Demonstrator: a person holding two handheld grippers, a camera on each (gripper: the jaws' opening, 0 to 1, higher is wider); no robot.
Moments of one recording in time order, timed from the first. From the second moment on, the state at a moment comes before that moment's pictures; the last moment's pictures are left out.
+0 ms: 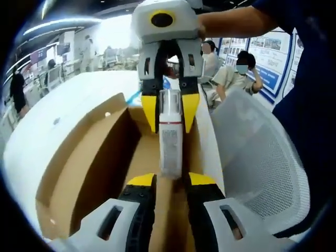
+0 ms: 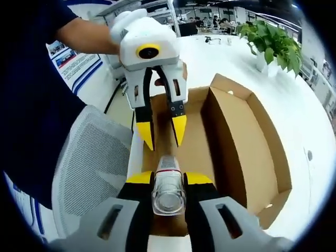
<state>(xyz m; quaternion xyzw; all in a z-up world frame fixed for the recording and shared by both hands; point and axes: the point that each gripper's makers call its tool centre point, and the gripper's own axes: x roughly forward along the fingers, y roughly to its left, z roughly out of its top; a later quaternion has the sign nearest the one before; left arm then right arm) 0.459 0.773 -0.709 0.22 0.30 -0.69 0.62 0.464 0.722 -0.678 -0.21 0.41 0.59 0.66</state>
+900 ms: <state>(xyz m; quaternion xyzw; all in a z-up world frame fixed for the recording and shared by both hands) 0.463 0.785 -0.703 0.25 0.29 -0.64 0.67 0.478 0.668 -0.616 -0.30 0.44 0.55 0.65</state>
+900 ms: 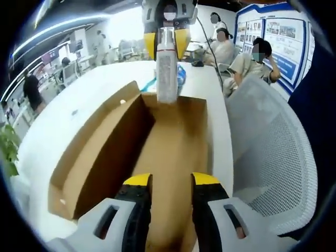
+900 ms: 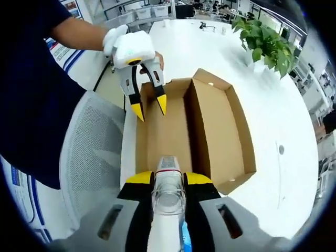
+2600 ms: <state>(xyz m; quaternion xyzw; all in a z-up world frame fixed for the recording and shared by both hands) 0.461 0.702 -0.681 0.22 0.24 -0.64 0.70 0.533 0.476 -0.658 -0.37 0.54 0.44 0.61</state>
